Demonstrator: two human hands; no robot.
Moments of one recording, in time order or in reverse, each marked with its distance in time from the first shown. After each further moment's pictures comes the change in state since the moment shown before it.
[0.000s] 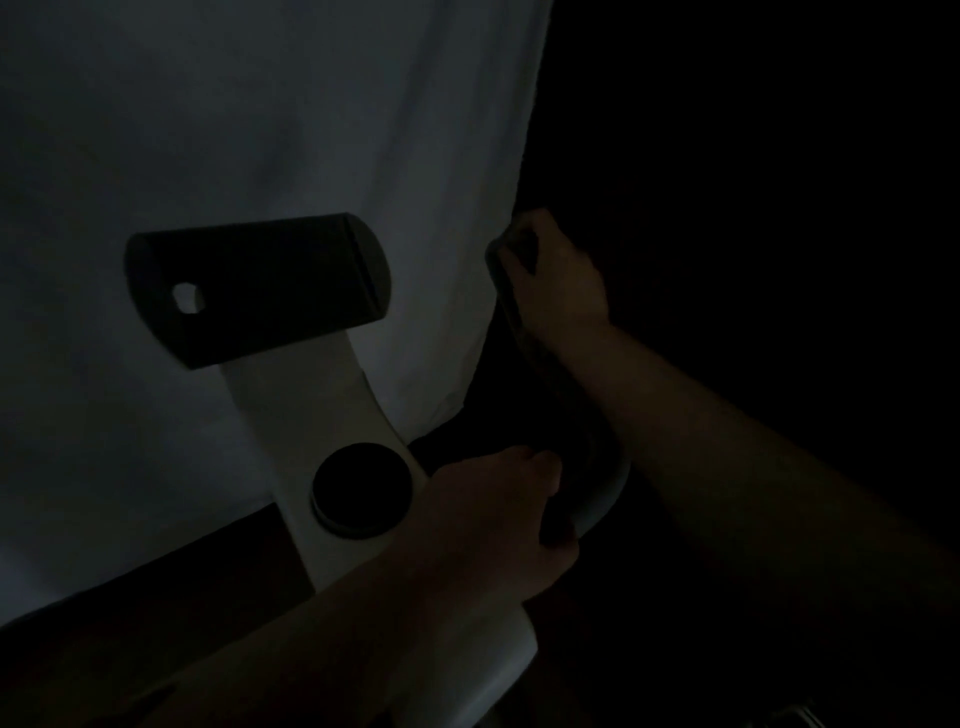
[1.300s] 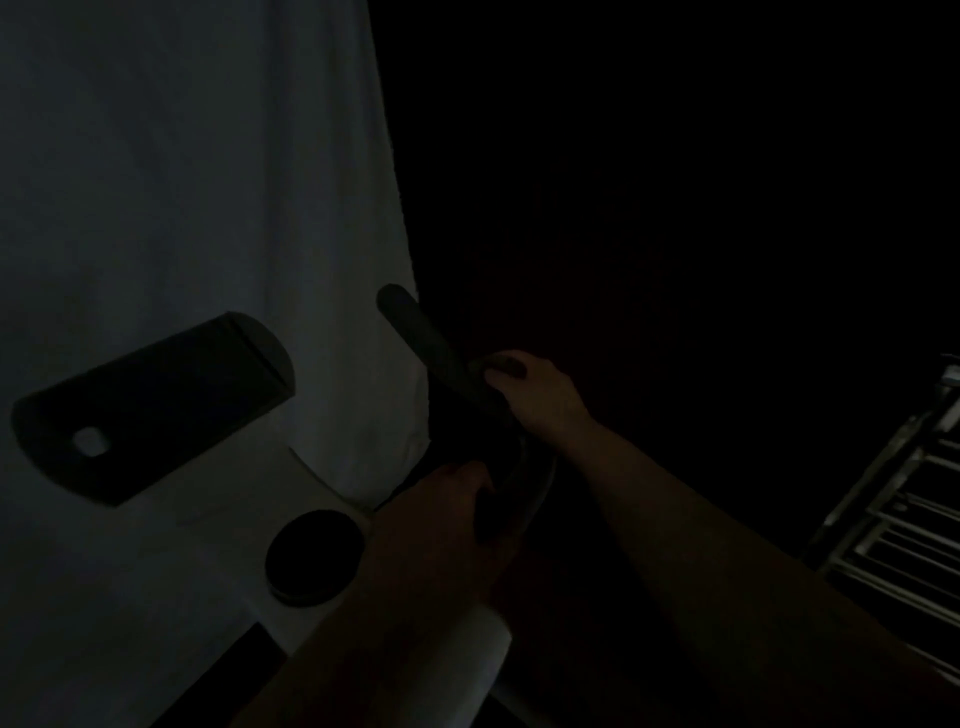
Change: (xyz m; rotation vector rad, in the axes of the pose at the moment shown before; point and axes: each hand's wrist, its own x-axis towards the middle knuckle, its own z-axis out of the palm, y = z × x) left_hand 0.008 -0.007 0.007 0.022 -0.030 0.027; right_hand -0.089 0.053 -0.028 0.293 -0.216 0.556
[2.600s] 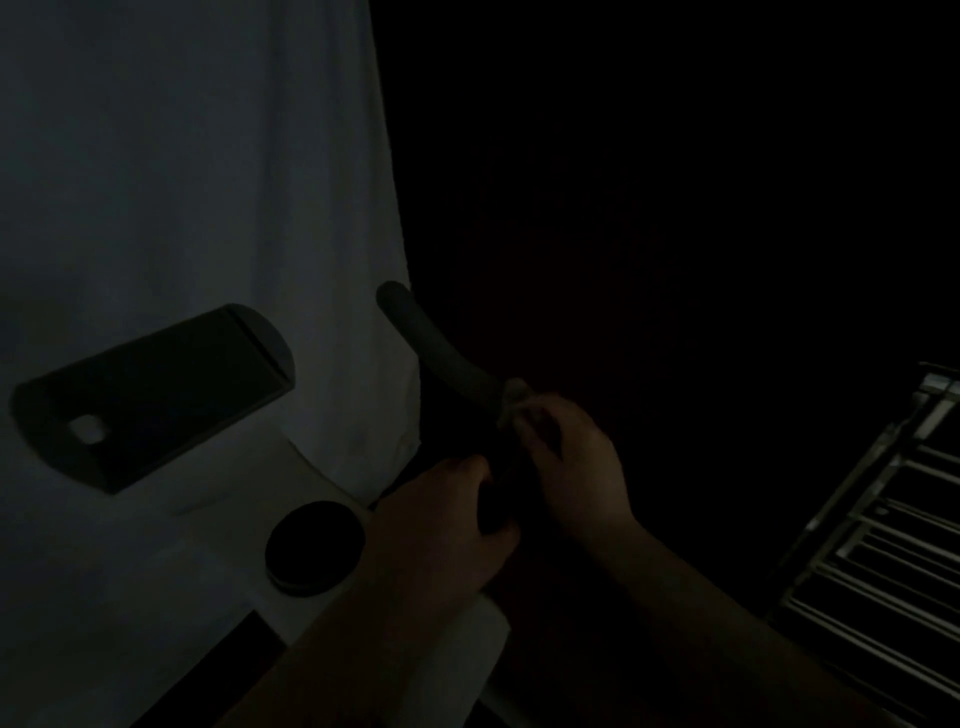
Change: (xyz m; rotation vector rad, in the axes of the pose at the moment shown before) left_hand -0.007 0.005 -0.003 -0.062 0.047 0.000; right_hand -0.078 0.027 0.011 0.007 0.339 -0.314
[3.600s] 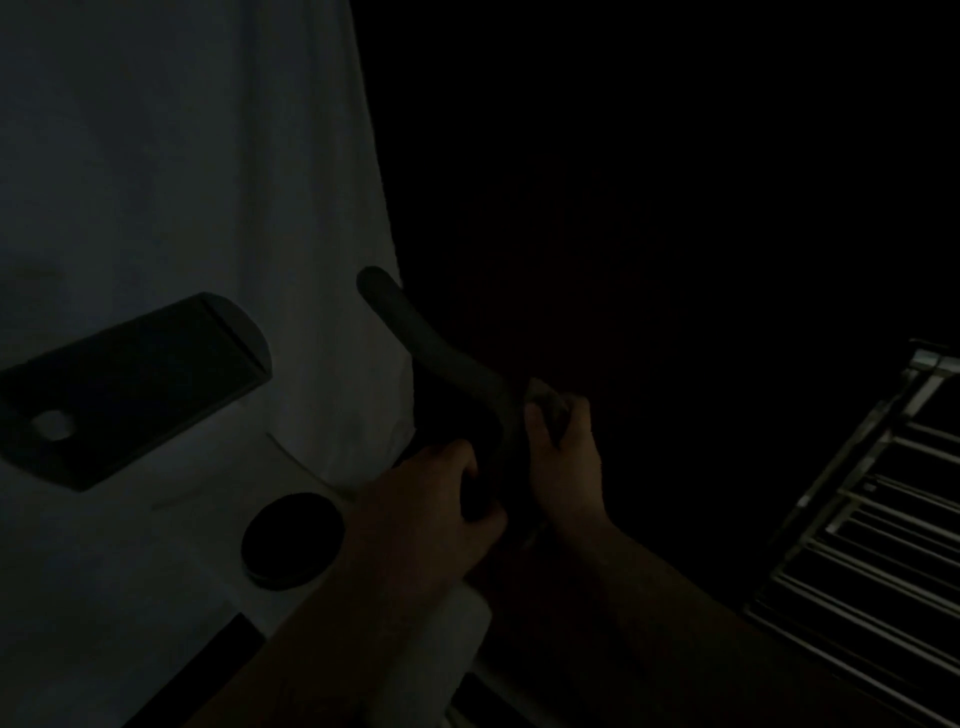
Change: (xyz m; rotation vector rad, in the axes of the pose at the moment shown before) left_hand 0.001 0.008 -0.005 0.080 -0.024 -0.032; right_hand -0.007 0.007 0.015 0.294 0.180 0.422
